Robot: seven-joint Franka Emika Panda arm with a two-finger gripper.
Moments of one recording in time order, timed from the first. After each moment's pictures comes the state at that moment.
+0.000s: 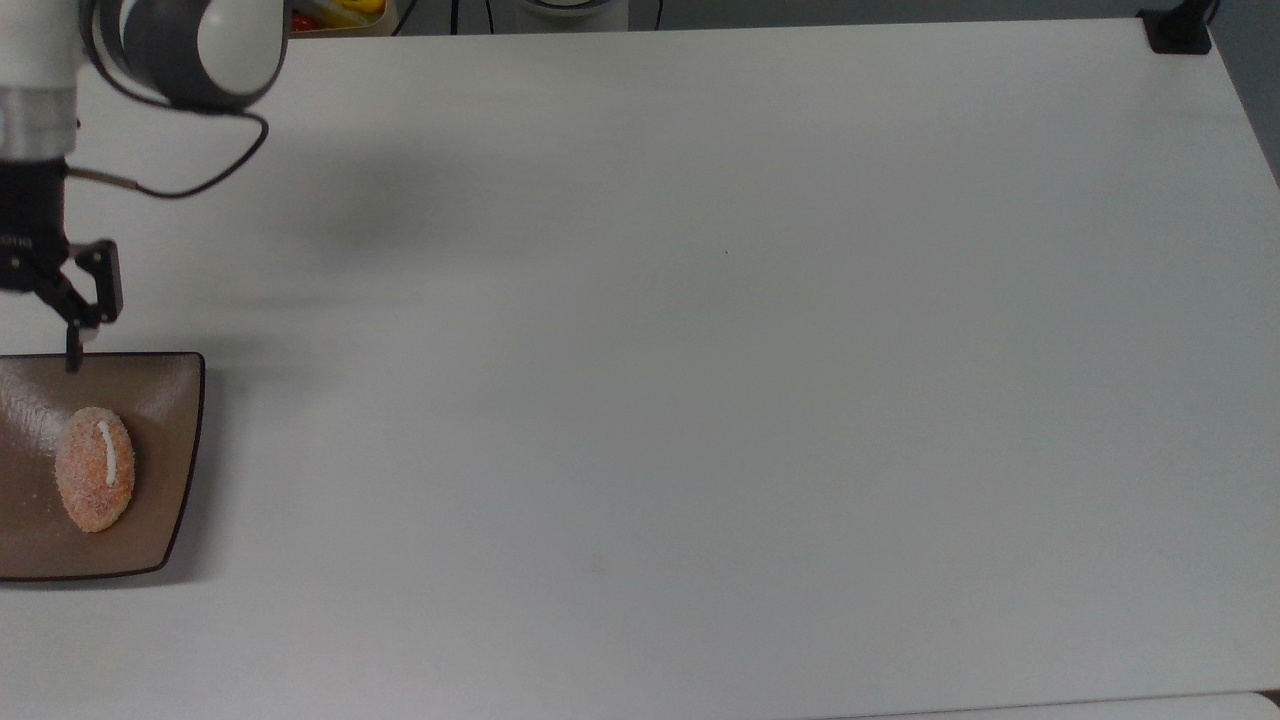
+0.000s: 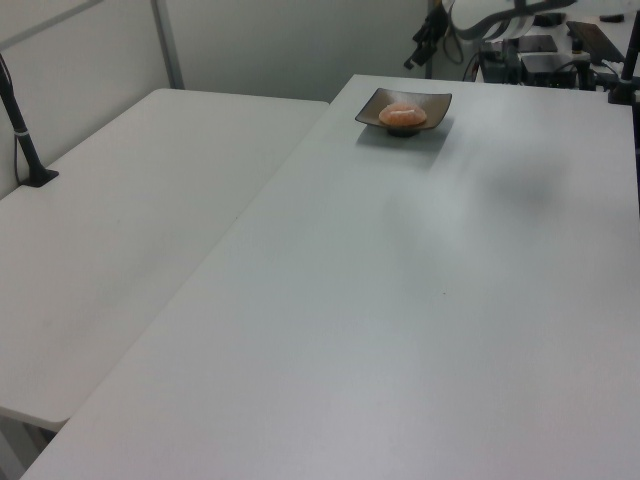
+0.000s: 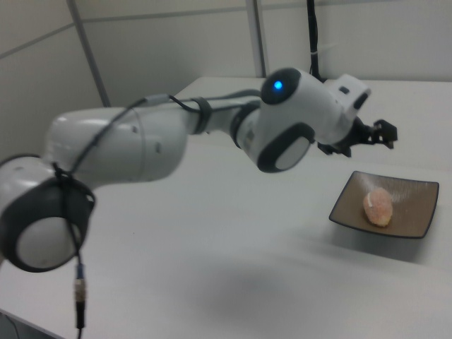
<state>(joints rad) -0.29 0.57 -0.09 -1.39 0.29 2.74 -0.84</state>
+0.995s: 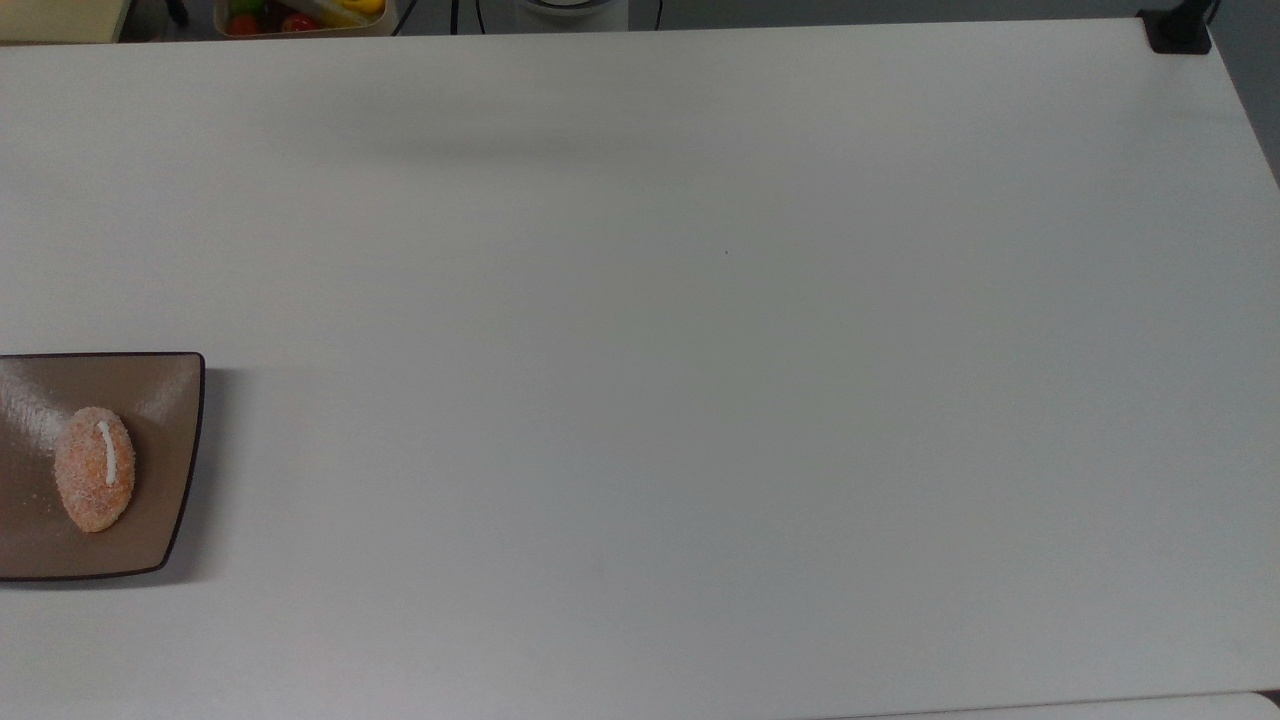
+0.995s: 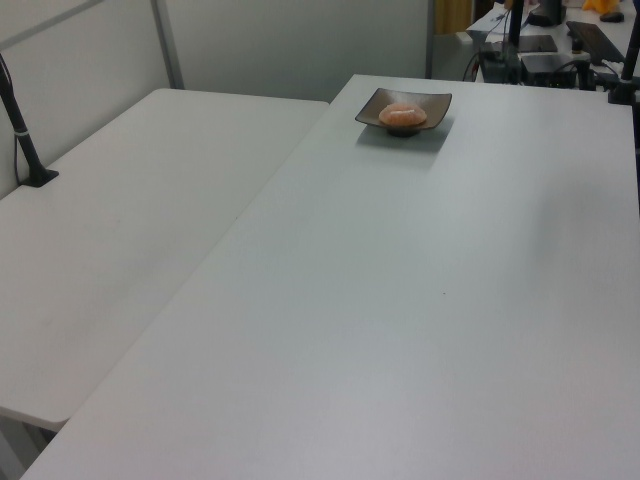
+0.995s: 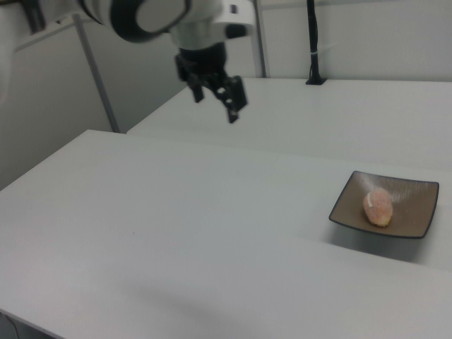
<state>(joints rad) -0.21 0.01 -0.09 -1.48 0.27 1.69 -0.11</state>
